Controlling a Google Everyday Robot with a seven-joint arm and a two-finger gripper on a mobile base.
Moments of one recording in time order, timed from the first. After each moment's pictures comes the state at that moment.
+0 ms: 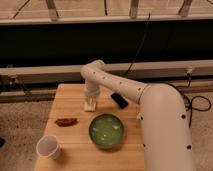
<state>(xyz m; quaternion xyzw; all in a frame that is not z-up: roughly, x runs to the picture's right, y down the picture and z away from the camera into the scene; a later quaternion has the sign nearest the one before) -0.096 0.077 0.876 -0.21 -0.30 -0.62 0.69</state>
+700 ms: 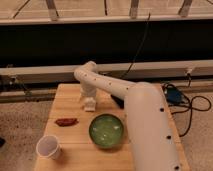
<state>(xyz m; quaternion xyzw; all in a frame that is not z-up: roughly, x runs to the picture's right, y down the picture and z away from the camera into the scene) -0.102 0.071 0.922 -0.22 -0.26 -0.66 0.67</state>
